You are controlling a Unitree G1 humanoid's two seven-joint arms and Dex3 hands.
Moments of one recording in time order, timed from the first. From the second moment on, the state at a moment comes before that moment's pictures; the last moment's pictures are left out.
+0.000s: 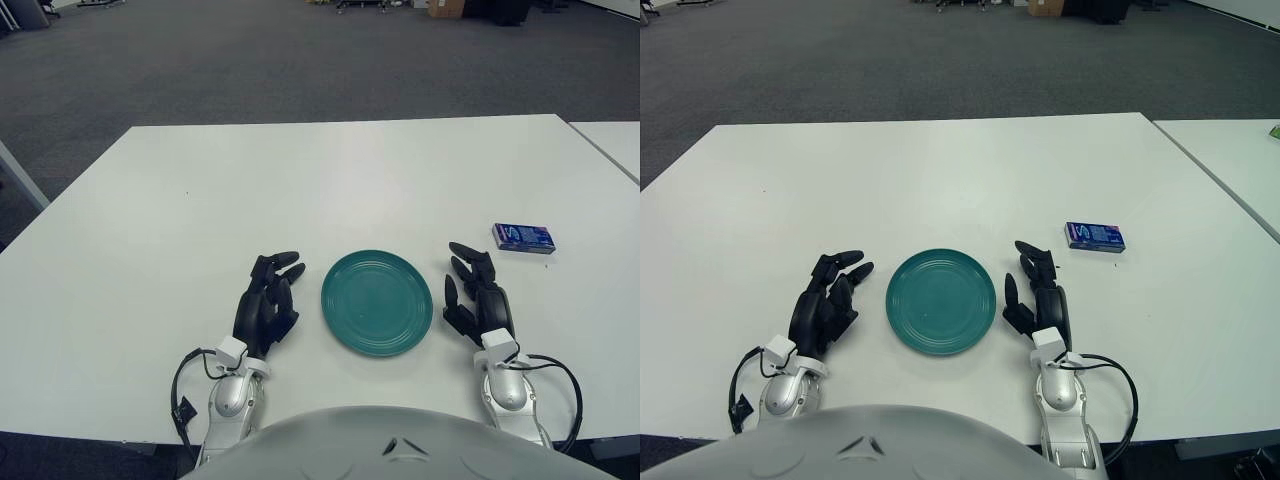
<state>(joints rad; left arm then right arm) 0.47 -0.07 -0.13 -0.01 -0.07 -0.35 -0.08 0.45 -0.04 -0.01 -0.06 -0.29 -0.27 -0.13</state>
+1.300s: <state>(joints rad) 0.47 -0.08 -0.14 0.00 -0.07 -0.38 -0.08 0.46 -0.05 -0.02 -0.24 -0.32 -0.10 -0.07</state>
